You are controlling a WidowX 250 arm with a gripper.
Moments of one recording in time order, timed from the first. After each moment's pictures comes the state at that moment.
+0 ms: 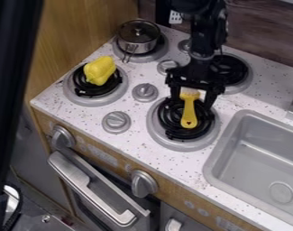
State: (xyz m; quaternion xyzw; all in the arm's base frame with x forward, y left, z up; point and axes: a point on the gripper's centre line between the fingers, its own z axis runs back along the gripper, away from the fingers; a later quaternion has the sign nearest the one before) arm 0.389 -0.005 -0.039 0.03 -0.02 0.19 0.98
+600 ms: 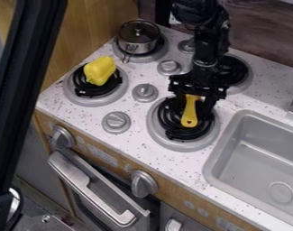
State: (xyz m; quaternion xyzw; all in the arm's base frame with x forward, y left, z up) arm 0.394 -0.007 -0.050 0.04 -0.01 0.21 0.98
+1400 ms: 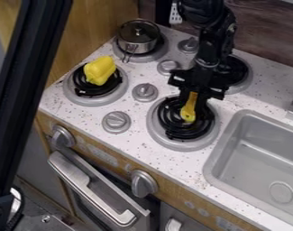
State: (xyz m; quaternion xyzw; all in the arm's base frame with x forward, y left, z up) arm 0.410 -0.002 -0.040 0.08 -0.05 0.13 0.99
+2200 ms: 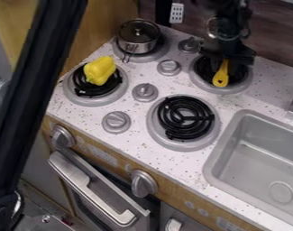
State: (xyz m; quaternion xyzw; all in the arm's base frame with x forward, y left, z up) arm 0.497 -0.011 -0.021 0.00 -0.21 0.08 0.97
